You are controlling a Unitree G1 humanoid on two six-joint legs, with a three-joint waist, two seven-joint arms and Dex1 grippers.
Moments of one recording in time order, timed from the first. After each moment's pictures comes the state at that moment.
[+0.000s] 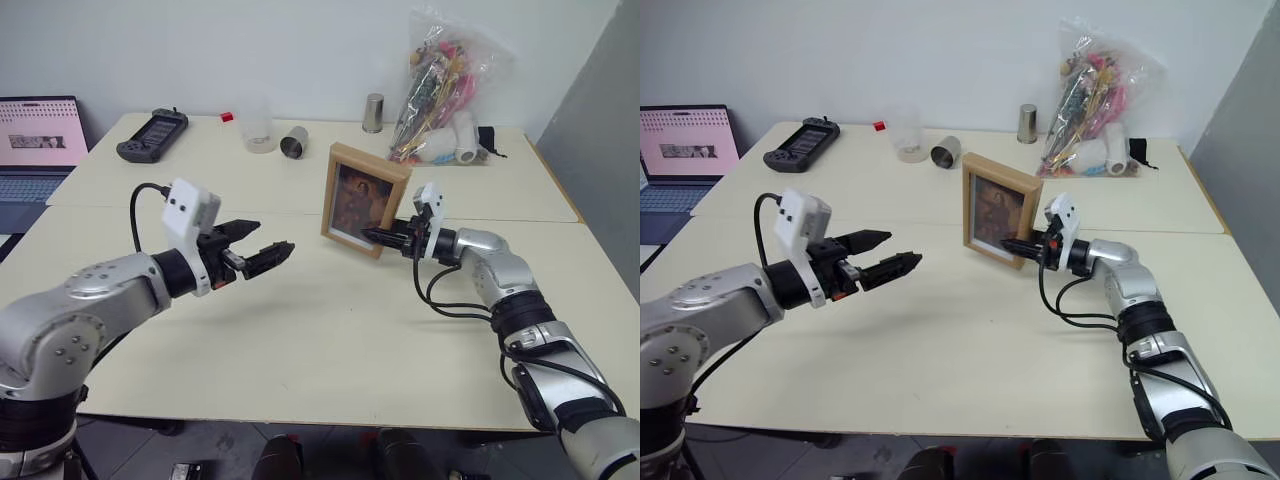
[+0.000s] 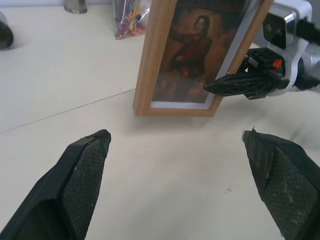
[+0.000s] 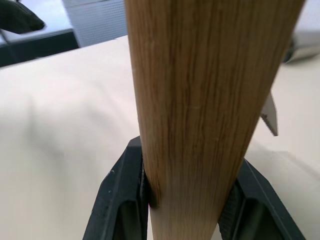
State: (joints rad) left arm -0.31 0.87 0.19 -0.48 -1.01 0.86 -0.34; right arm -0.88 -0.34 0.15 0.69 0.44 0.22 1.03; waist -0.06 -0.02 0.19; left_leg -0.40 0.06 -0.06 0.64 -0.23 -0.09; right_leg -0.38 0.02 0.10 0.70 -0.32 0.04
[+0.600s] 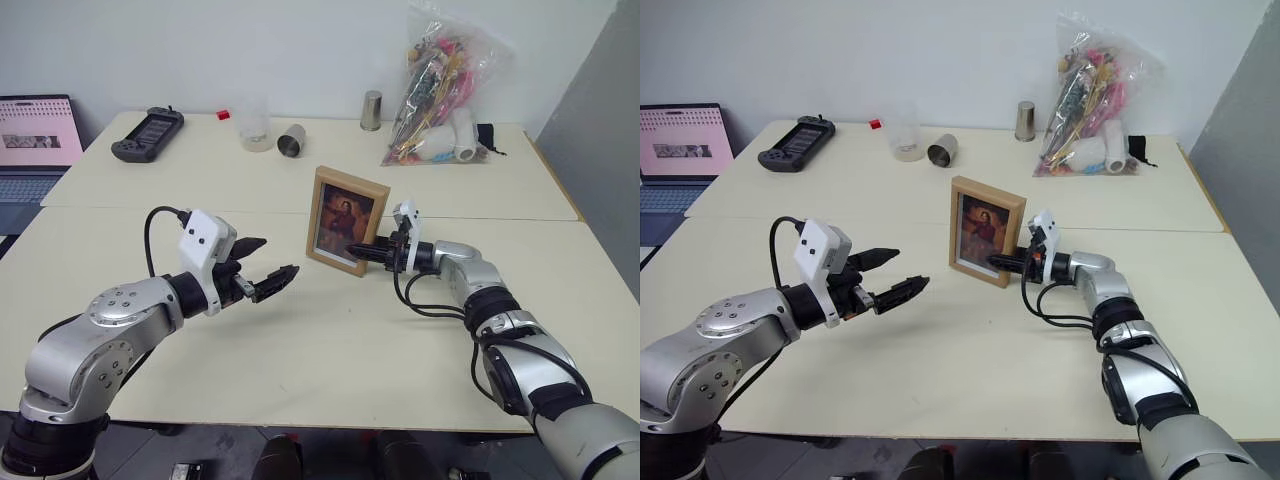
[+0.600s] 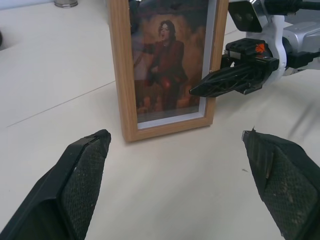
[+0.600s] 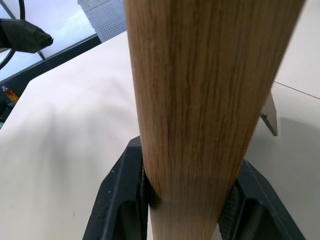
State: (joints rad) left arm -0.23 0.79 0.14 -0.50 -0.78 0.77 -0.47; right arm -0.96 -0.23 0.07 0.99 0.31 0.12 1.13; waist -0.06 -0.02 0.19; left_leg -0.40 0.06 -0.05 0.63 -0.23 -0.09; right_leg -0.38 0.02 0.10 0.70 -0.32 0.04
